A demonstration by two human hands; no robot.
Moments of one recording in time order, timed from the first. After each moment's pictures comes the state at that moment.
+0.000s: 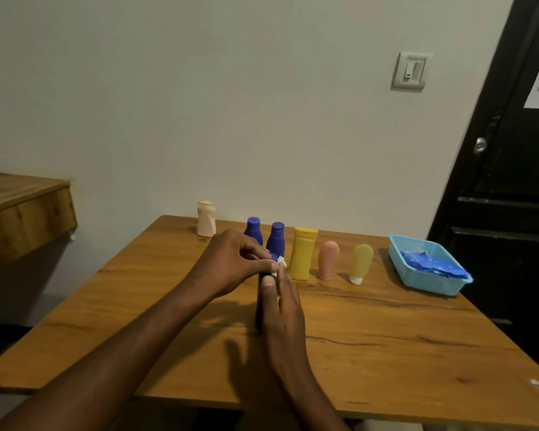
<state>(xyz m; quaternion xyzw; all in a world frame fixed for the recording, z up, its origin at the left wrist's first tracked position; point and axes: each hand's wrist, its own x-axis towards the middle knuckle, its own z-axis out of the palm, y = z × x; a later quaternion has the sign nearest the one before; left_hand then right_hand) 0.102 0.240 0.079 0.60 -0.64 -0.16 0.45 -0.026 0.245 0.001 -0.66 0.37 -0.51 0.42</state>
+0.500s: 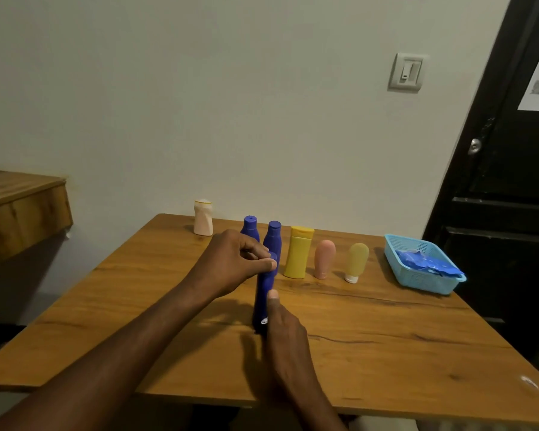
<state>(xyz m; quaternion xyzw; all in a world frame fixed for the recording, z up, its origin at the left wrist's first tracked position) 0.098 0.237 0.075 0.60 -0.64 -0.16 0.45 -0.044 0.251 -0.020 -0.63 0.48 -0.38 0.48</state>
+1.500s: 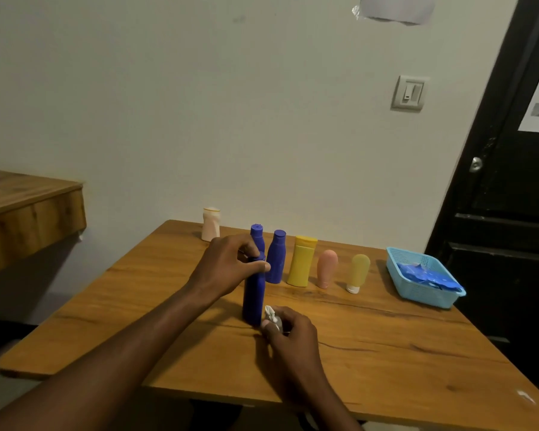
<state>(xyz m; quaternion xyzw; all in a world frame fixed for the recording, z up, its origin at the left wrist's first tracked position) 0.112 0.240 0.067 0.61 -0.63 -0.07 0.47 -0.061 0.234 -0.030 -0.70 0.45 -0.39 0.40</state>
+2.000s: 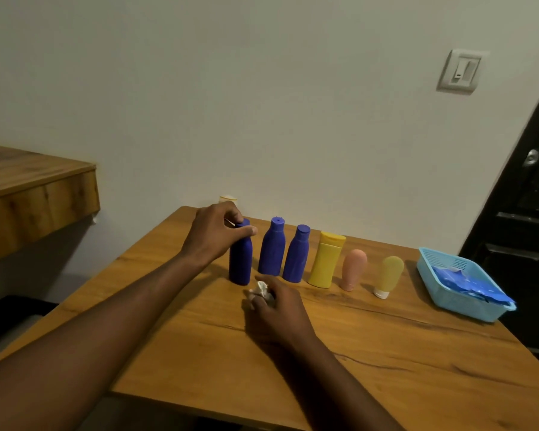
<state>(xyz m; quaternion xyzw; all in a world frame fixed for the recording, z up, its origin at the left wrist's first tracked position) 0.195 0.178 0.062 0.65 -0.56 -0.01 0.51 0.006 0.174 -0.020 -0.81 0.40 -0.30 0.32</state>
